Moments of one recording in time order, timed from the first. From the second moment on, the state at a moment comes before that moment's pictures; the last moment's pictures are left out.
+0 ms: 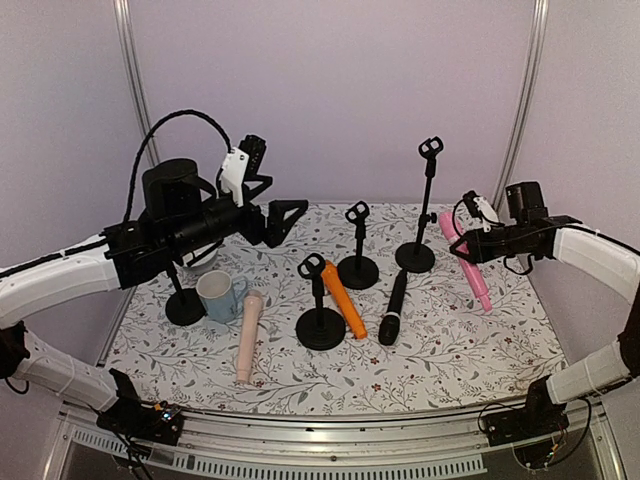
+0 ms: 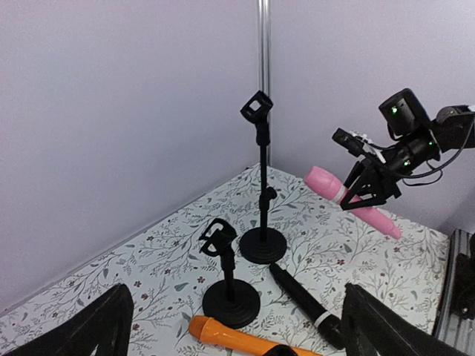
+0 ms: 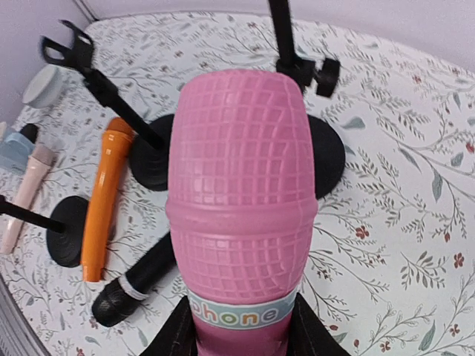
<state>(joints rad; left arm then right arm) -0.86 1.24 1.04 0.10 -0.06 0.02 0.17 1.37 0.96 -0.41 -0.37 -0.08</state>
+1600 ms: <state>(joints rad) -1.10 1.92 1.46 0.68 0.31 -0.31 0.30 1.32 1.29 -0.08 -1.18 0.22</state>
